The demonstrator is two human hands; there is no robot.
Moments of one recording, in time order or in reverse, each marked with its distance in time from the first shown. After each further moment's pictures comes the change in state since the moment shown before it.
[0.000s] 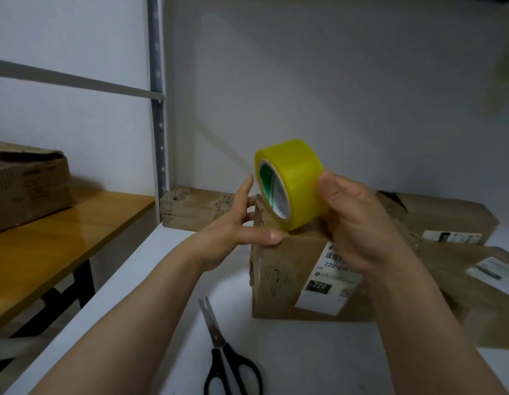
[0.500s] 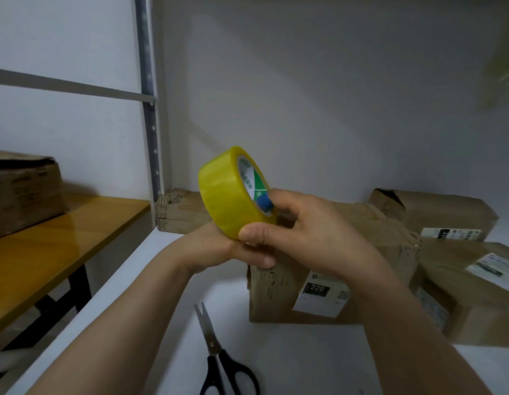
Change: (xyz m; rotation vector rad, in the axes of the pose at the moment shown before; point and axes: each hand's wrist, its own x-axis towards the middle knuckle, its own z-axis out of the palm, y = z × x) left_hand -0.011 0.016 0.005 0.162 -0.117 0.170; right_hand 0.000 -0.001 0.025 -0.955 -0.146 0.012
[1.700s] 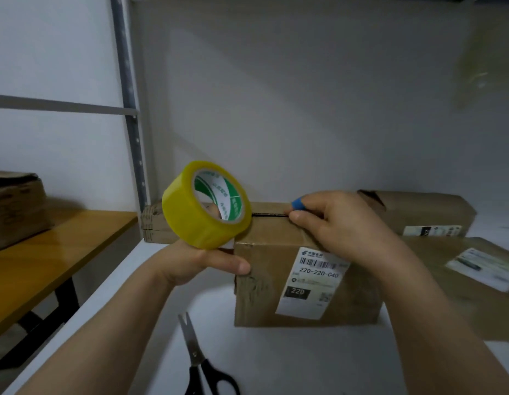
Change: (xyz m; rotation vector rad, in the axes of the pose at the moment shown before) left_hand -0.002 -0.004 0.005 -0.087 0.072 -0.086; right_hand -0.007 0.053 -0.048 -0.329 0.119 0.128
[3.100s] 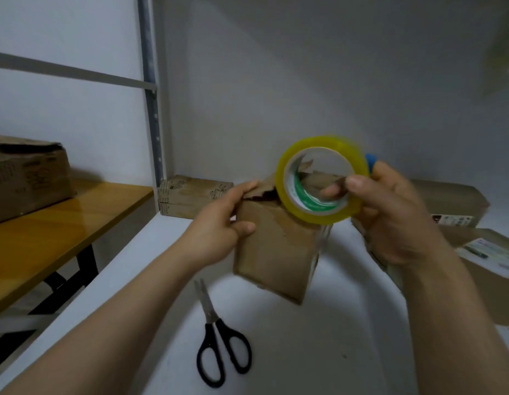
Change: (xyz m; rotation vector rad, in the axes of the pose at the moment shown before) left_hand -0.020 0.001 0.019 0.394 0.343 -0.102; right_hand -0.030 0.019 0.005 1.165 0.139 -0.116
